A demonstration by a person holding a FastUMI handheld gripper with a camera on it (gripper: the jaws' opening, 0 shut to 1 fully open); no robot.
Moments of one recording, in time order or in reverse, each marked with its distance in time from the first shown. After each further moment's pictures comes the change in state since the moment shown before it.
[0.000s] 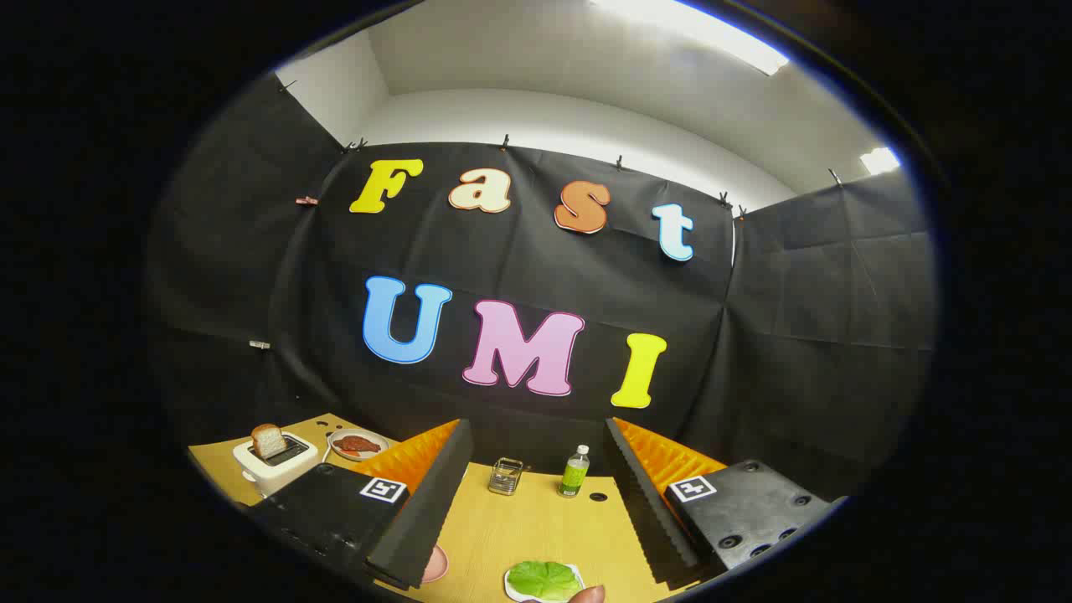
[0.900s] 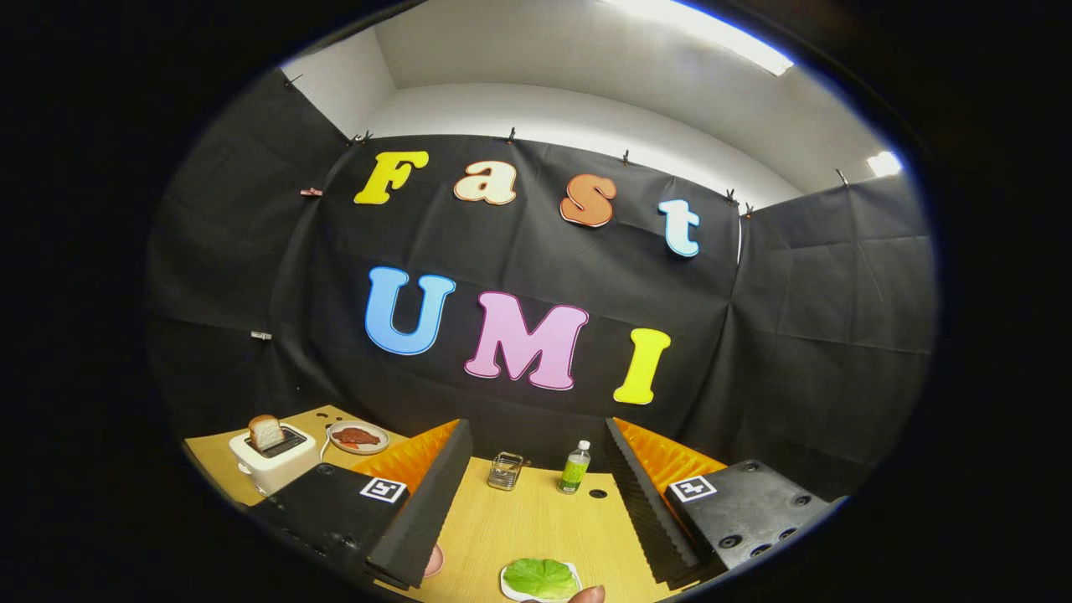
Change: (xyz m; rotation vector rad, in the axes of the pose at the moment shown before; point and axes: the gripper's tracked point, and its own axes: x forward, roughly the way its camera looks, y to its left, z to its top) arm 0.008 0.003 -0.011 -0.030 0.025 0.025
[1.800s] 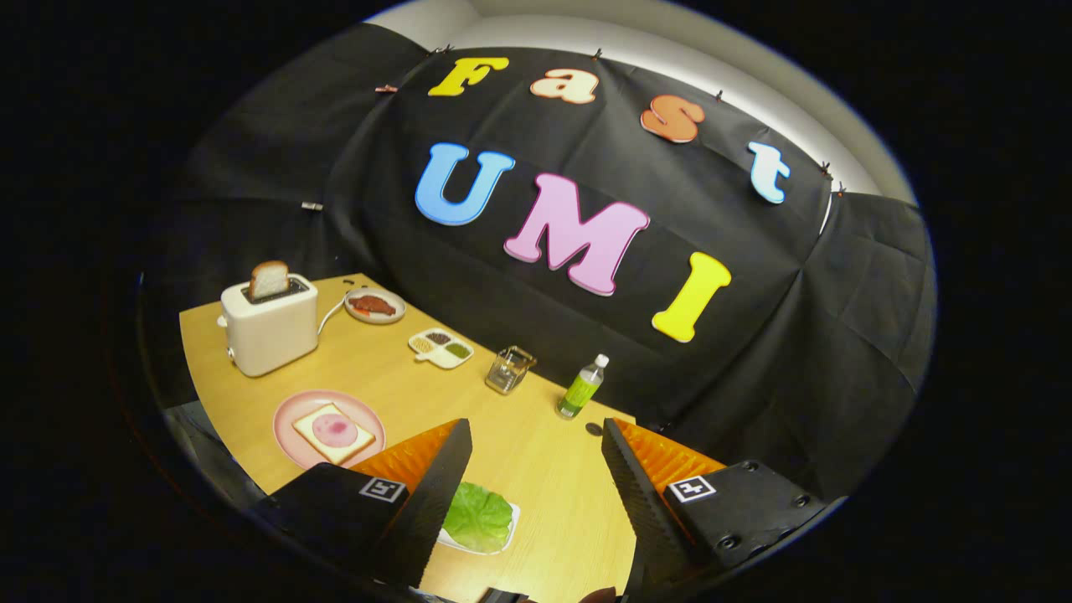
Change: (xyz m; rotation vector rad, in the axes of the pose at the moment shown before) arm 0.020 -0.050 -0.186 -0.233 0.387 0.267
